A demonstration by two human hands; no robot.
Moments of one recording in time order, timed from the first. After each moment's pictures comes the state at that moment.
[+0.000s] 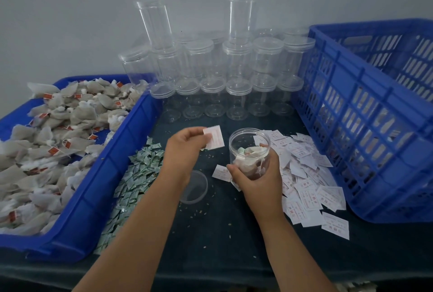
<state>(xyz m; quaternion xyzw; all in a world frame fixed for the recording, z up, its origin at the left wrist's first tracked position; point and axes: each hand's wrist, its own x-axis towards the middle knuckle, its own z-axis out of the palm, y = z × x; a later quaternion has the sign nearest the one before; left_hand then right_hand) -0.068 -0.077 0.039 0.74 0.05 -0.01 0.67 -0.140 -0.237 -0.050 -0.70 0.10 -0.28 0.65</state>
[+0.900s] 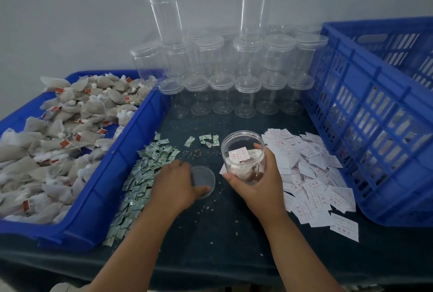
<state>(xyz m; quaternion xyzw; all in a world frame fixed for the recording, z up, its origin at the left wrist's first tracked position) -0.096 -0.022 -0.016 1.00 -0.05 -0.04 0.07 -0.148 -0.227 -0.047 -0.71 0.02 -0.24 0.66</state>
